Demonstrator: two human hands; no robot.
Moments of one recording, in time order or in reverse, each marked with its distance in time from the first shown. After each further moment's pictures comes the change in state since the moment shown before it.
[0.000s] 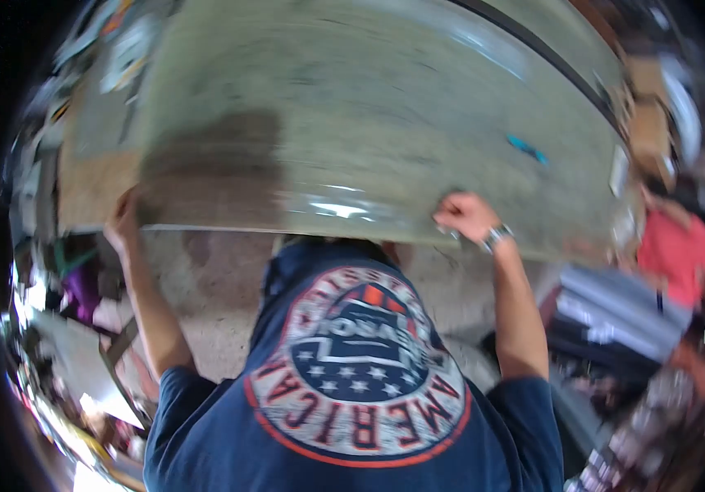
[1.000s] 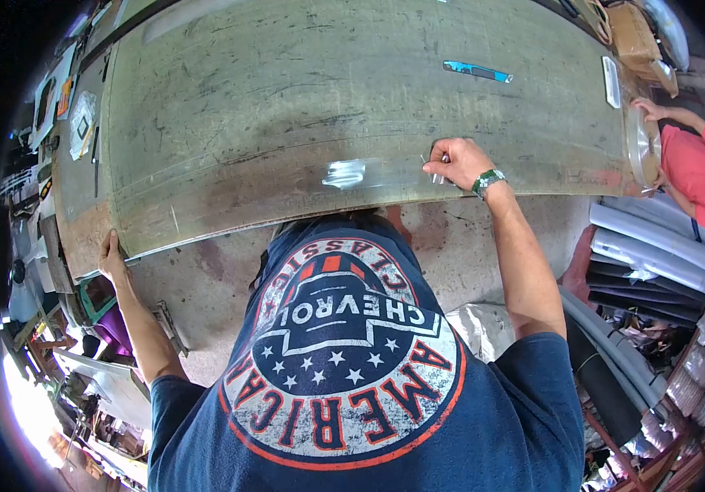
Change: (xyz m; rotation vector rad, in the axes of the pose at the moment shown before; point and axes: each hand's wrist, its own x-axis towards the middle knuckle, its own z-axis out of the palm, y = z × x) left_hand 0.032 -0.048 -0.011 -0.158 -0.024 -0.021; right_hand -0.039 0.069 -0.027 -0.091 0.225 0.087
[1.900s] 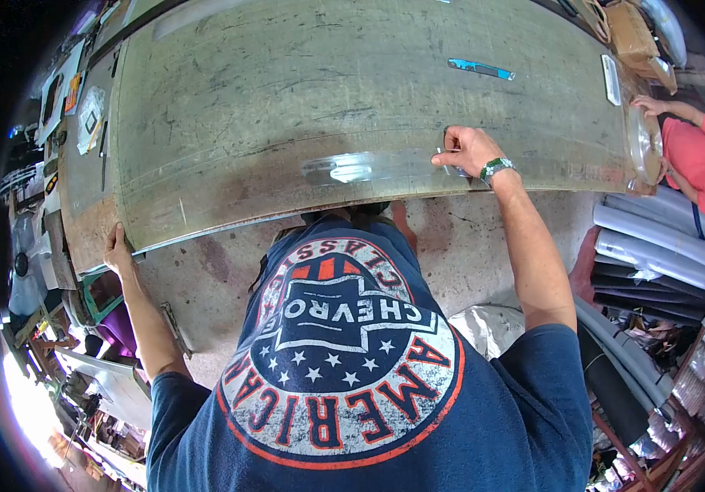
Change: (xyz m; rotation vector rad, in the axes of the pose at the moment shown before) left_hand -0.005 0.004 0.009 -0.019 0.021 0.038; right_hand 0.004 0.004 -0.003 -0.140 0.090 0.059
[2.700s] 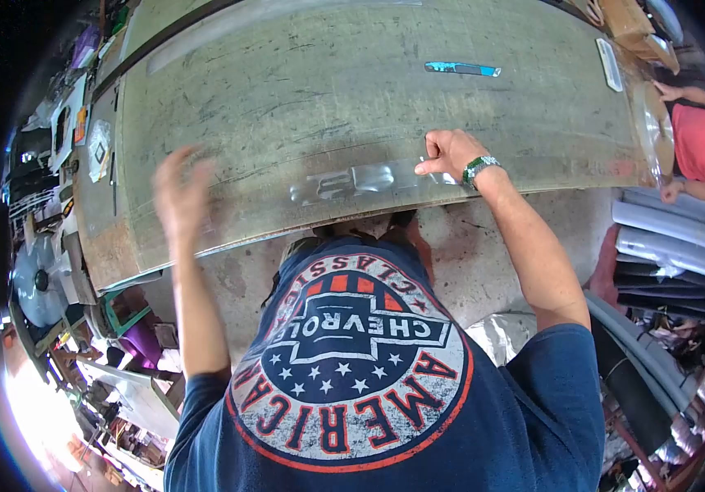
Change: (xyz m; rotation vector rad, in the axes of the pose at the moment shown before) left_hand -0.229 0.279 0.220 0.558 -0.376 0.583; right_hand 0.006 0.009 -0.005 -0.023 -0.016 -0.105
